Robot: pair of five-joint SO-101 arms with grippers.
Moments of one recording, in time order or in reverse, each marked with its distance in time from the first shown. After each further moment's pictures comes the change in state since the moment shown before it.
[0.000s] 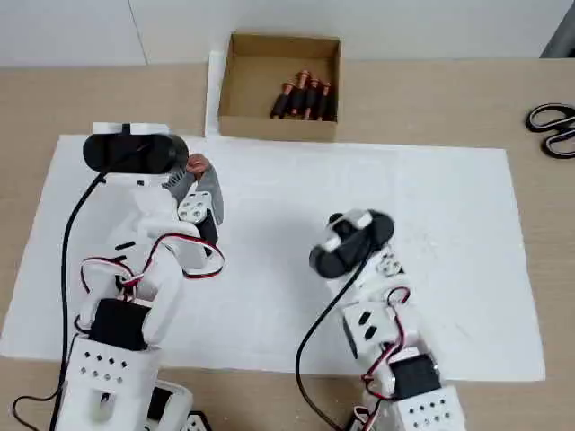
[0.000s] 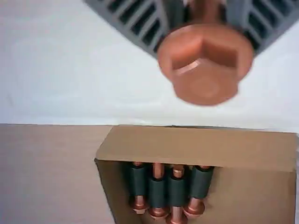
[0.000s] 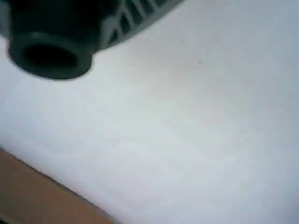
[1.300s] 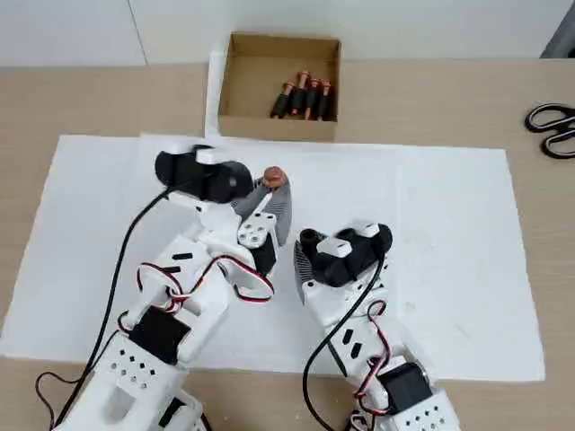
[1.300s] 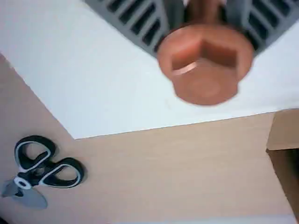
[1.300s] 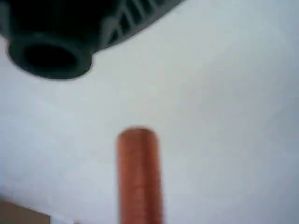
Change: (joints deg) left arm 17.6 0.0 7.3 -15.4 4.5; right arm -10.0 -8.2 3.8 4.0 -18.9
